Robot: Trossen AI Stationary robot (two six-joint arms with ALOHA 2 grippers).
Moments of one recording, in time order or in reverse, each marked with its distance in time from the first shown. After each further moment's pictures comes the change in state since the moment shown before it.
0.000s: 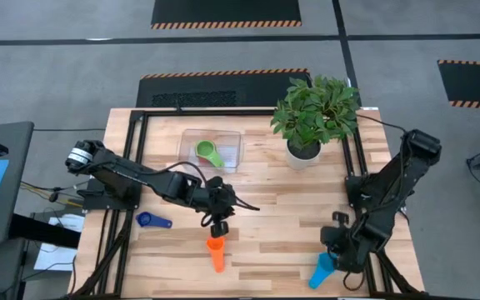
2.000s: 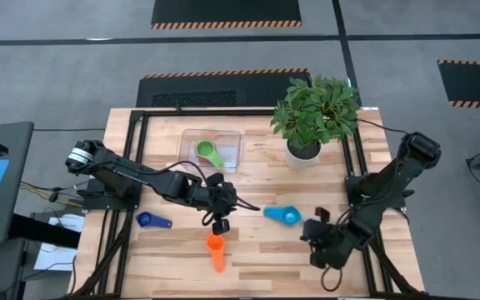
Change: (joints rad) left arm 0.003 0.001 0.000 0.009 -0.071 0.065; right arm -0.152 0.037 0.077 0.140 0.218 -0.100
